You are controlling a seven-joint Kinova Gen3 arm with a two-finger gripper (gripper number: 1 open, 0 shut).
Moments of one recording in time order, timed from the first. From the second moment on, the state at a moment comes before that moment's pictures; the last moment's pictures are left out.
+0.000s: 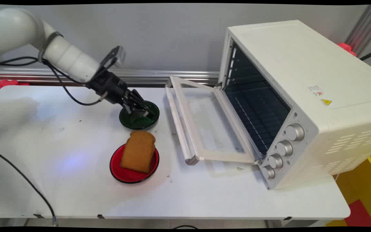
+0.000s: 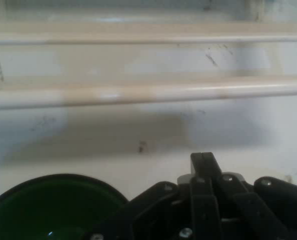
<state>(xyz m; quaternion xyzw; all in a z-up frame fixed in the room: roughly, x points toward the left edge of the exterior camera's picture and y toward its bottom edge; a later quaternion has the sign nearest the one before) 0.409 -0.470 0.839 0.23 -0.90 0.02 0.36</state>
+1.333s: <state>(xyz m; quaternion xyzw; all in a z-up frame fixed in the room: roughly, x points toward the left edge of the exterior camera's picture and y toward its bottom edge) 0.354 -0.501 0.757 0.21 -0.89 0.03 0.40</state>
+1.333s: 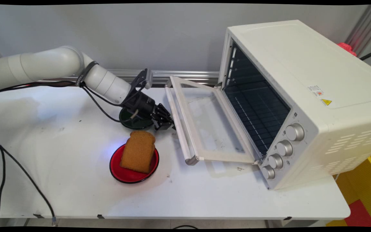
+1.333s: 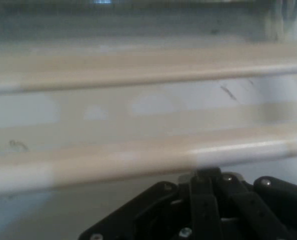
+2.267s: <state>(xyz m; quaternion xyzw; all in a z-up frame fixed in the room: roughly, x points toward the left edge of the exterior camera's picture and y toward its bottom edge) 0.322 -0.534 0.797 0.18 -0.87 0.05 0.46</state>
